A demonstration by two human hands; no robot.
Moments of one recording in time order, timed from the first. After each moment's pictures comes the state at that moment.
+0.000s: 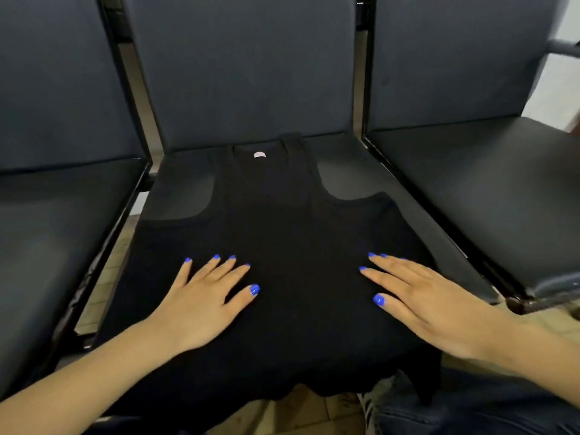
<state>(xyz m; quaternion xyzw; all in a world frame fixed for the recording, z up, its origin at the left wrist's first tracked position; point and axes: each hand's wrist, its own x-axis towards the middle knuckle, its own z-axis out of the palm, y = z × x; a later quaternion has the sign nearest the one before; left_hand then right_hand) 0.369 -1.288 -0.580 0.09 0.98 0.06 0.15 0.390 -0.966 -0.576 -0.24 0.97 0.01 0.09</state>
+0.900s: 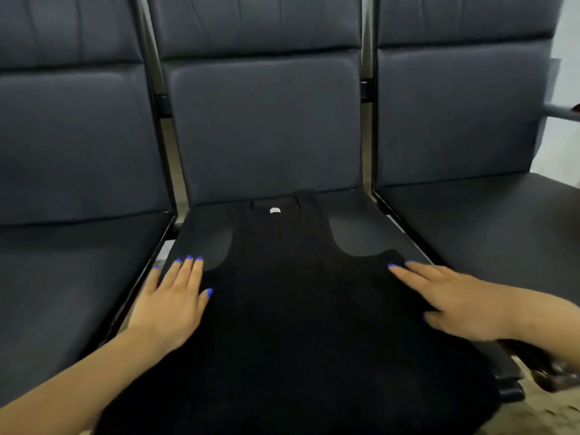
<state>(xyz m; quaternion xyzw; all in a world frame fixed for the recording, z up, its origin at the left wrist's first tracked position) 0.319 -1.345 -0.577 0.01 0.99 -0.12 -0.09 0.338 -0.956 -0.503 -0.14 0.97 0.03 0.21</state>
